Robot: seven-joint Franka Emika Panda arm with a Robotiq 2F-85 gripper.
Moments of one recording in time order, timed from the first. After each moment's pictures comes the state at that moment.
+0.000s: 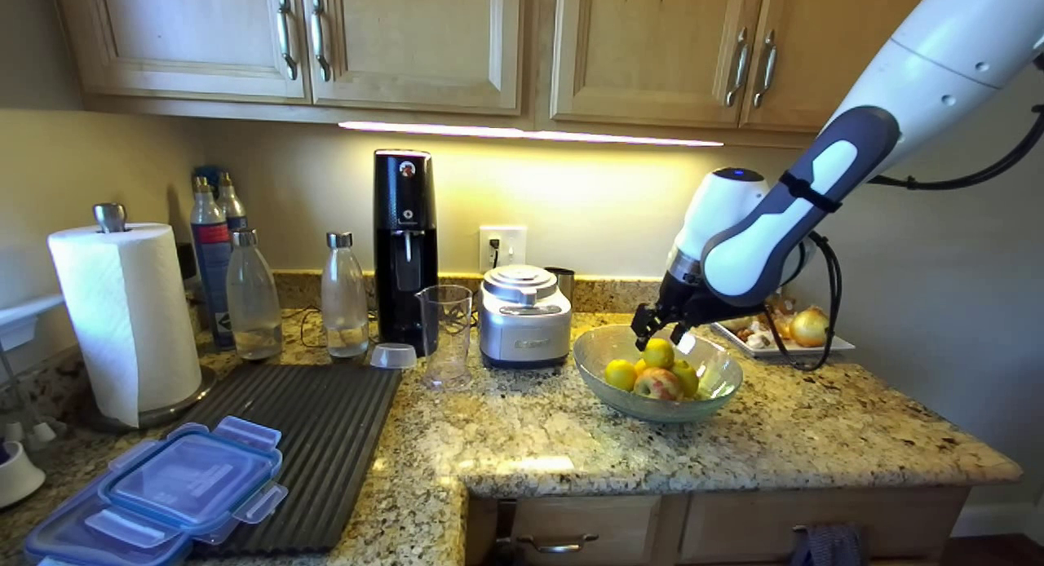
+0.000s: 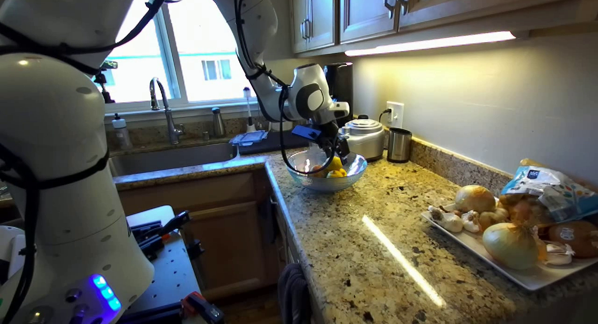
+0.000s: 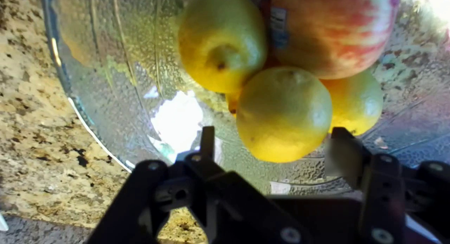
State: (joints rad) arm 0.36 0.58 -0.17 -2.01 -0.09 2.95 0.33
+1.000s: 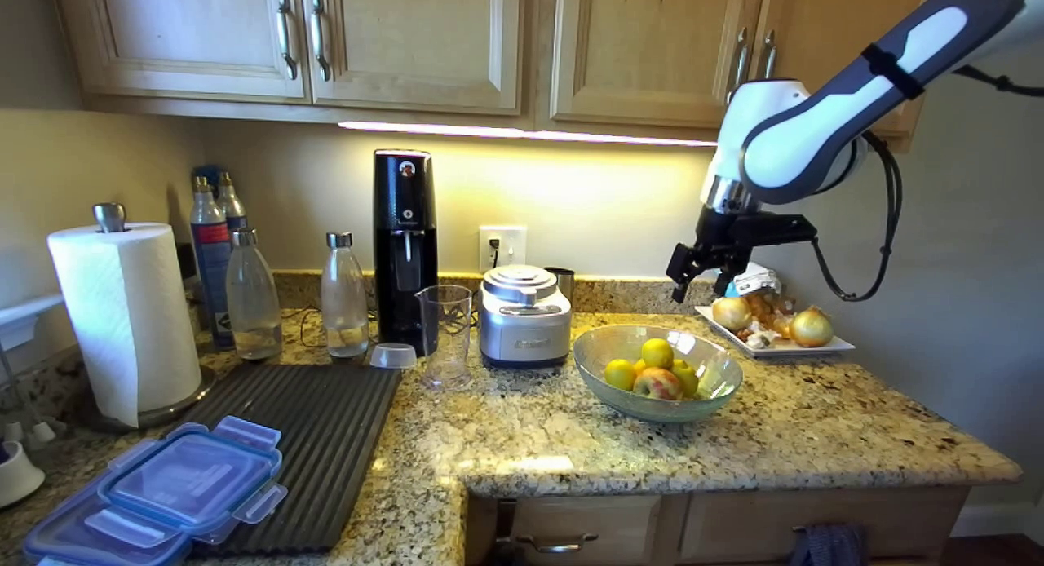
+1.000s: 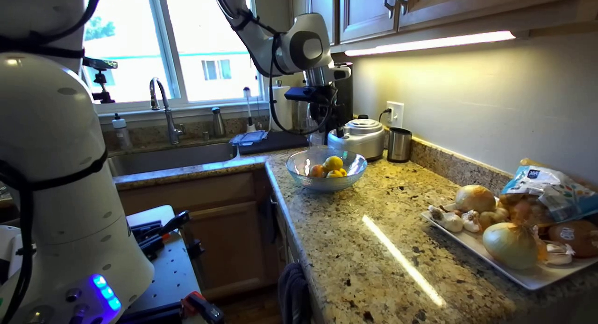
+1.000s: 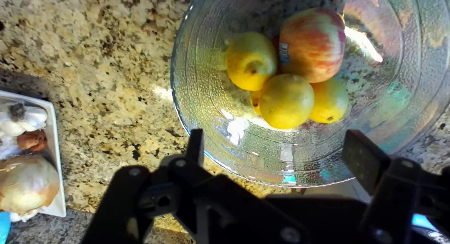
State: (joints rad) arm 0.24 0.26 -0.06 -2.11 -0.11 2.59 0.27
